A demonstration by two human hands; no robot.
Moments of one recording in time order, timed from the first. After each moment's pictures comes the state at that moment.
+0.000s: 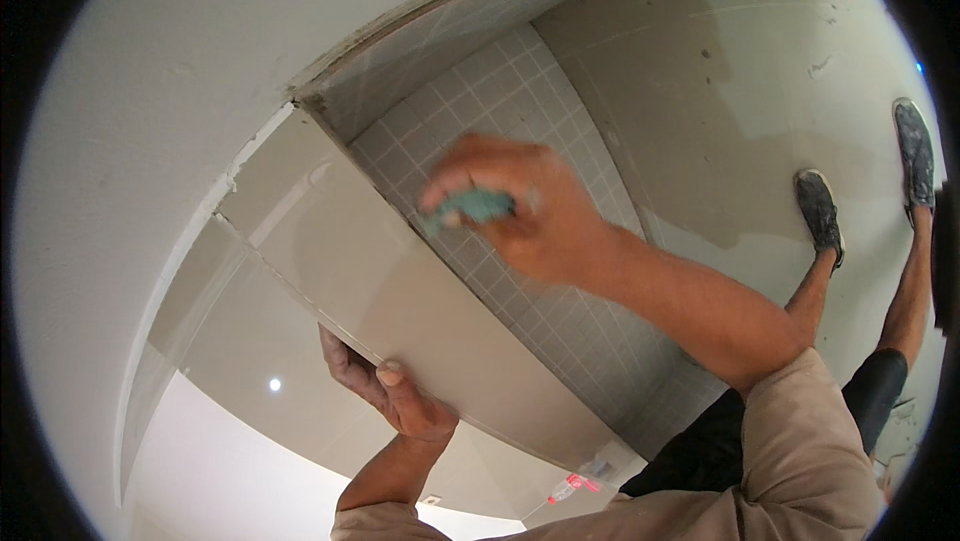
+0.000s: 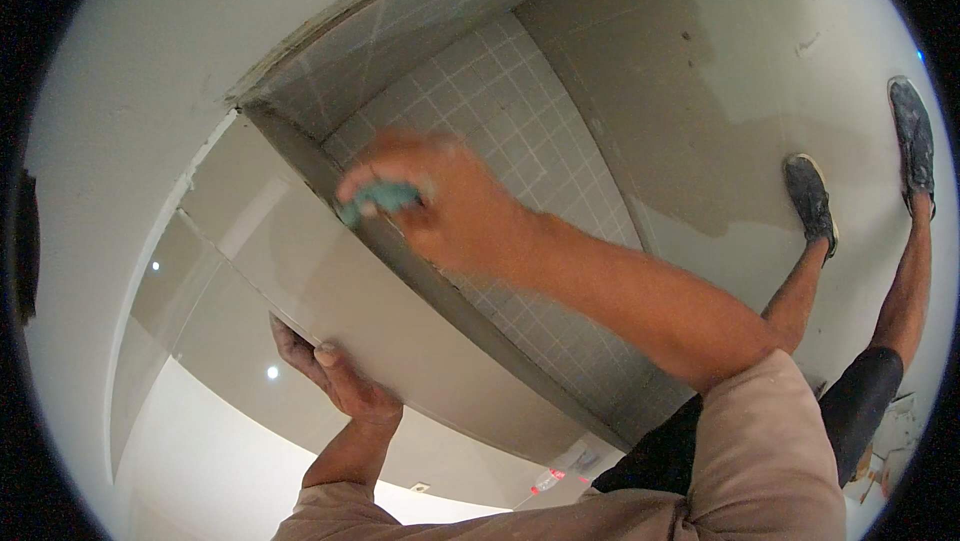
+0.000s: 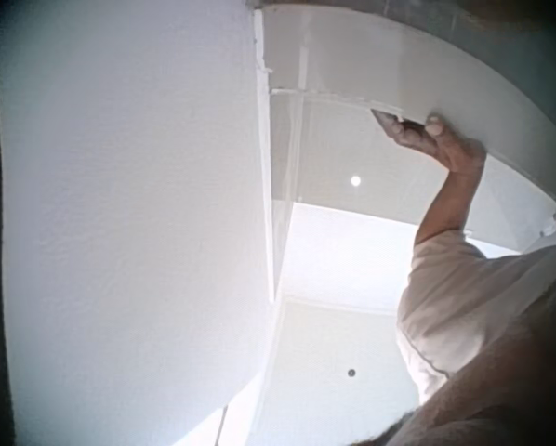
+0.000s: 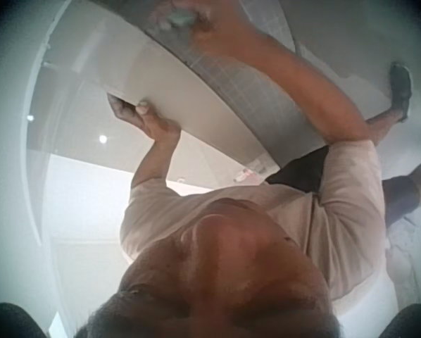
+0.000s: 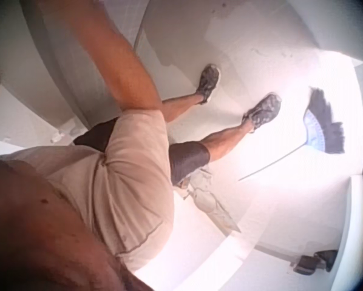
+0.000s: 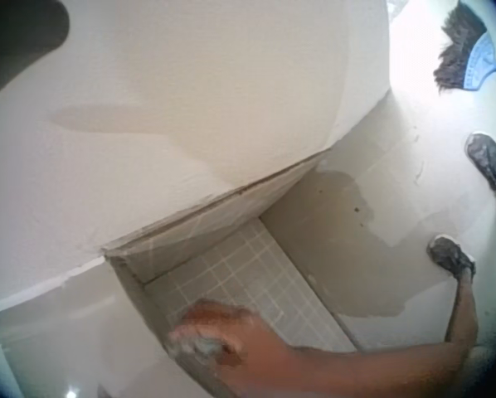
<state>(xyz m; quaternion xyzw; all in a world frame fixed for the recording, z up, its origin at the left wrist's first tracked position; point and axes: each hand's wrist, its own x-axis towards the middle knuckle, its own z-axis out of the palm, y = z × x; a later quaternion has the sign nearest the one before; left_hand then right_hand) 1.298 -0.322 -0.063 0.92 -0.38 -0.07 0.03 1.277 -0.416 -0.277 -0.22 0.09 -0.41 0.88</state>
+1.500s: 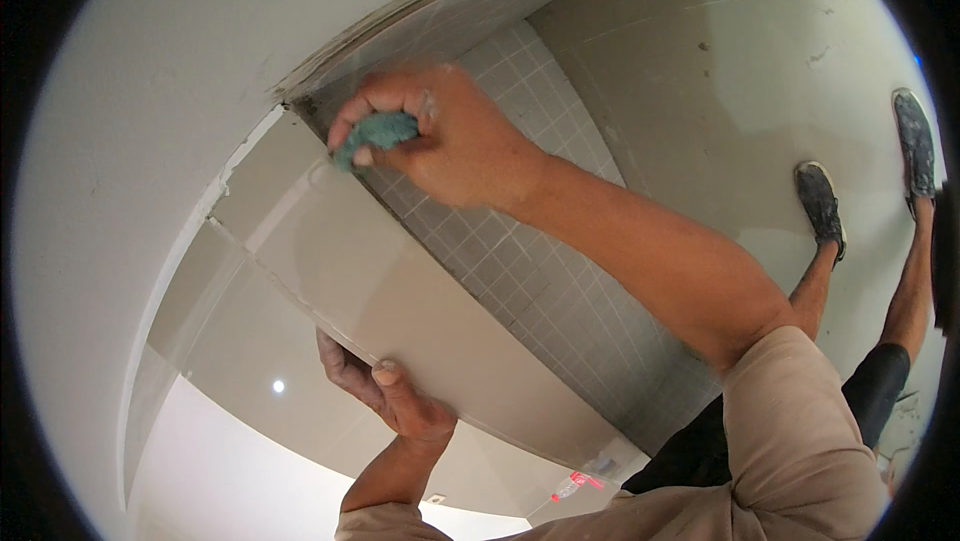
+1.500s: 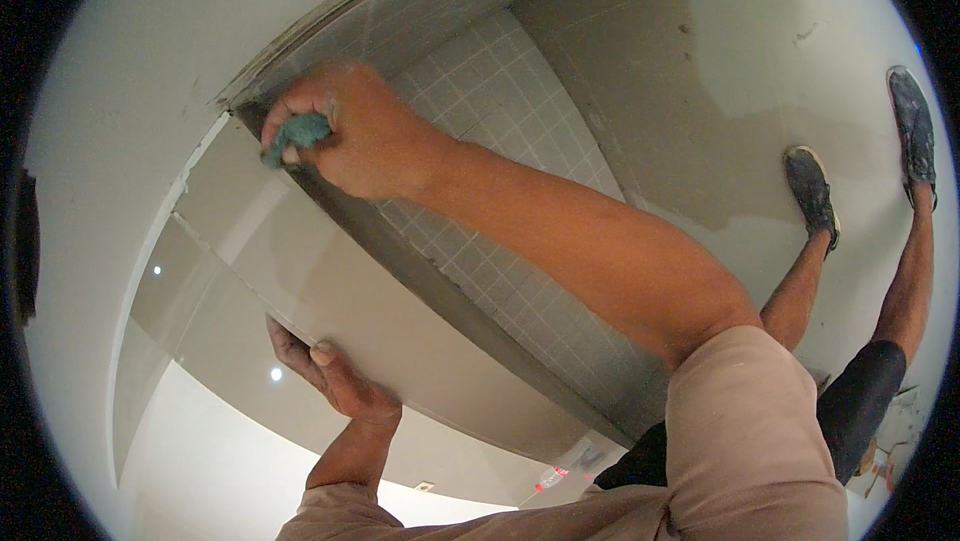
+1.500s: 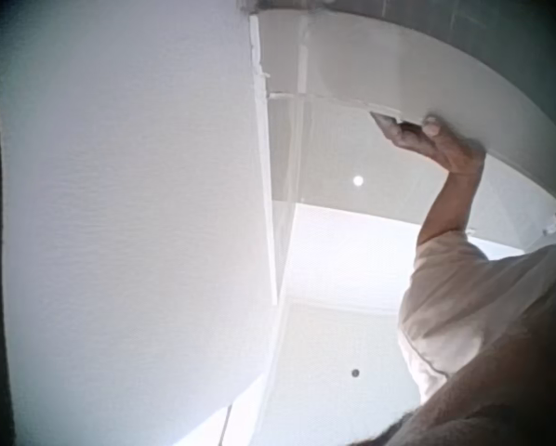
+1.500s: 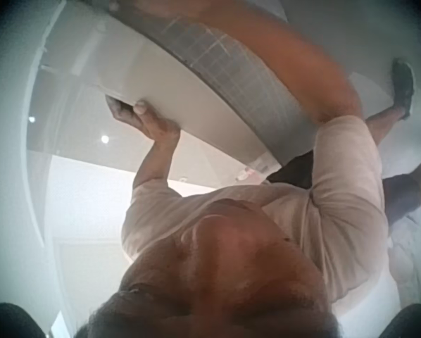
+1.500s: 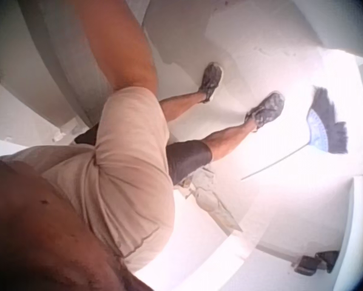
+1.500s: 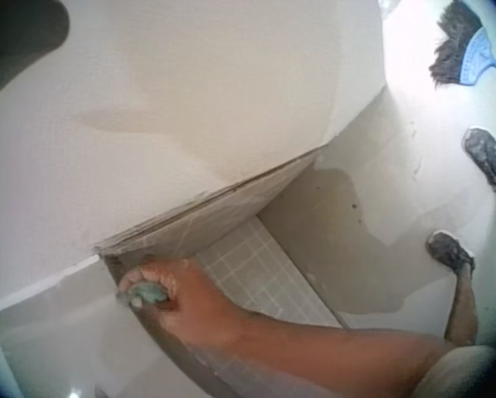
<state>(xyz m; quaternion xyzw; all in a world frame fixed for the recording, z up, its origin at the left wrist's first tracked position) 1.300 -0.320 -0.066 0.91 -0.40 -0.04 -0.02 1.335 -0.461 -0.270 -0.13 0.11 -0.42 0.89</state>
